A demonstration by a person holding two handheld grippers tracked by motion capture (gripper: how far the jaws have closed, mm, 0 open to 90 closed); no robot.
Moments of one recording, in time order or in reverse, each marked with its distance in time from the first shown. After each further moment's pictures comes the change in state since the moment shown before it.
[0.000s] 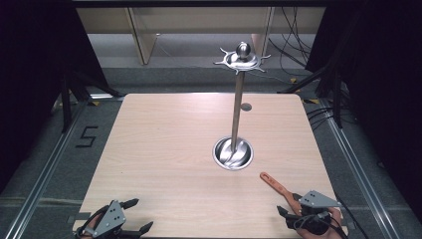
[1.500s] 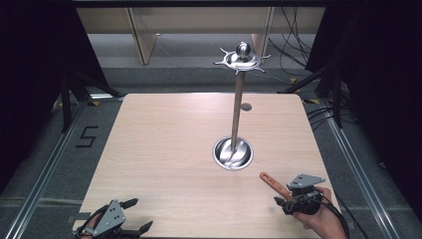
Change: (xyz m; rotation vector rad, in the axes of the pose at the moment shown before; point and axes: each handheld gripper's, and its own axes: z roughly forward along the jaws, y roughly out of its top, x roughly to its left) left arm 0.001 -0.002 0.001 -0.006 0.005 -0.021; right arm -0.017 0.038 0.023 0.199 0.041 -0.087
